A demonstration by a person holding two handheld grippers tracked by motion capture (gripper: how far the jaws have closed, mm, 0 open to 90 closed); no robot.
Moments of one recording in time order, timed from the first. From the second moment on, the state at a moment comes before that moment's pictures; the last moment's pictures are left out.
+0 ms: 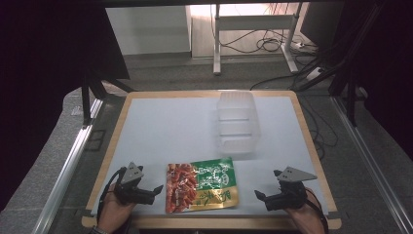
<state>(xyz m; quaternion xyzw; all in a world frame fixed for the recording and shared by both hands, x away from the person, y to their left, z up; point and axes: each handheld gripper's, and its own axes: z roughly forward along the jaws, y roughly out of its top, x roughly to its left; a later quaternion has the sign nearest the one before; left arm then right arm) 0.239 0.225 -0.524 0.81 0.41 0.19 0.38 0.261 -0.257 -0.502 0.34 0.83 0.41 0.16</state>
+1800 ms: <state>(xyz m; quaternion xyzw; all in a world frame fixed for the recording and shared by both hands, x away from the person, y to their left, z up) 0.237 0.222 -0.521 0.82 0.39 0.20 0.38 0.282 -0.182 -0.520 0.28 0.87 0.41 0.06</state>
